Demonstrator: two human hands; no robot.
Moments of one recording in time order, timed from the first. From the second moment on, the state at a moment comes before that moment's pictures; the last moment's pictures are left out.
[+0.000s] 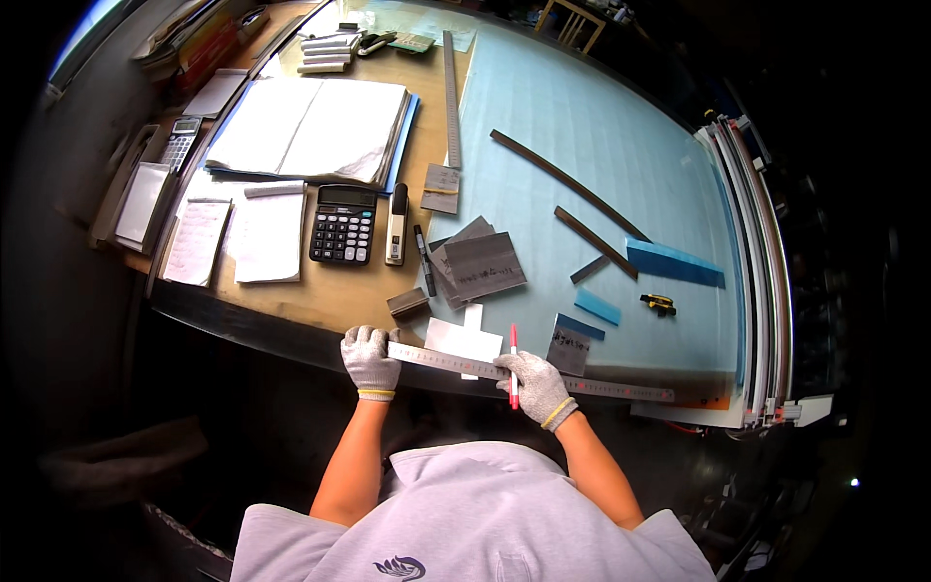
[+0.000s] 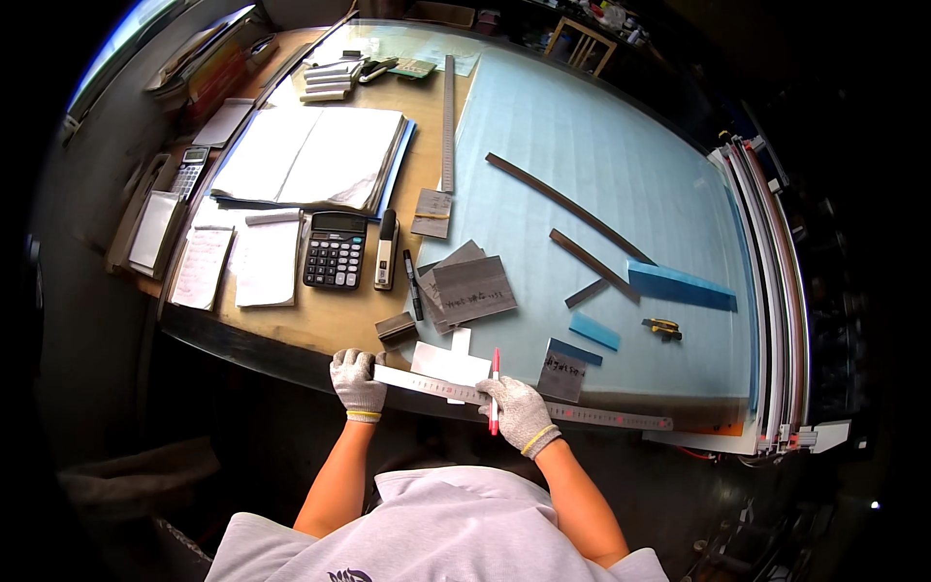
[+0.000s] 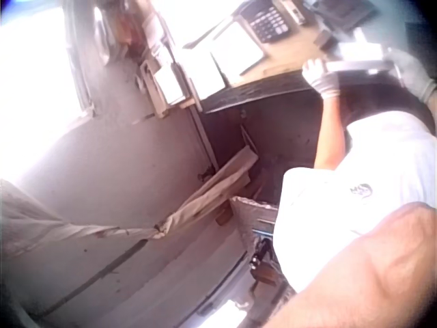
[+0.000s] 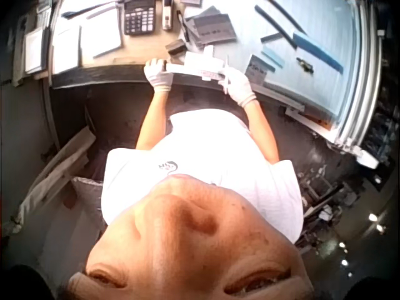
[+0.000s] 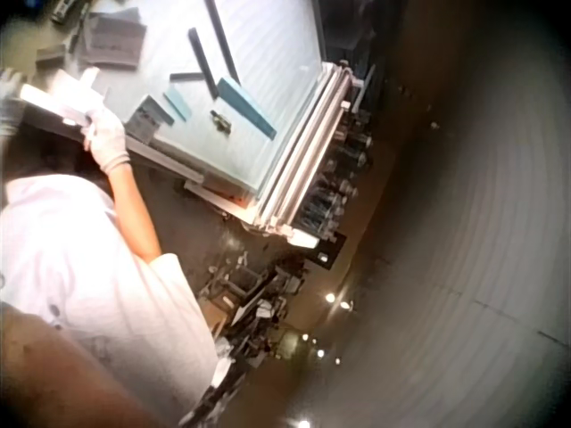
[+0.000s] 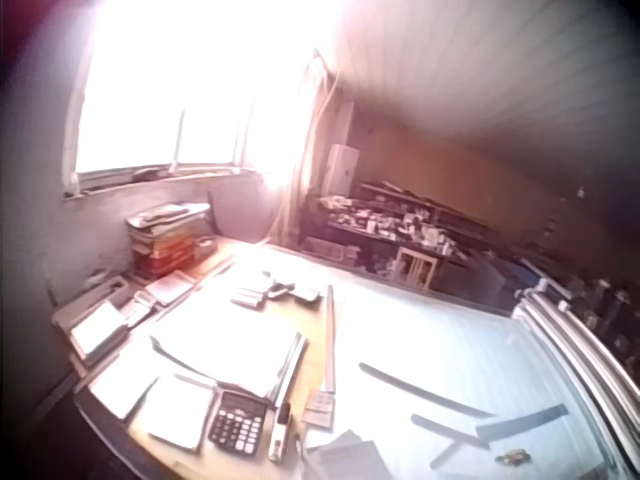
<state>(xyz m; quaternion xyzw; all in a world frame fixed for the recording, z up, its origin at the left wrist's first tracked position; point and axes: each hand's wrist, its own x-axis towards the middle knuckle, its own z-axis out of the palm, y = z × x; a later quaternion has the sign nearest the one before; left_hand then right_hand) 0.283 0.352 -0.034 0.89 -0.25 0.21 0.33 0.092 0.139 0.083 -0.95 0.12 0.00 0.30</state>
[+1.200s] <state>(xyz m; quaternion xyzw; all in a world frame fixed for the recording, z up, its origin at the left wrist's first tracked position) 0.144 0.155 -0.001 0.73 -0.66 -0.15 0.08 -0.148 -0.055 0.034 -0.75 0.43 -0.21 0.45</state>
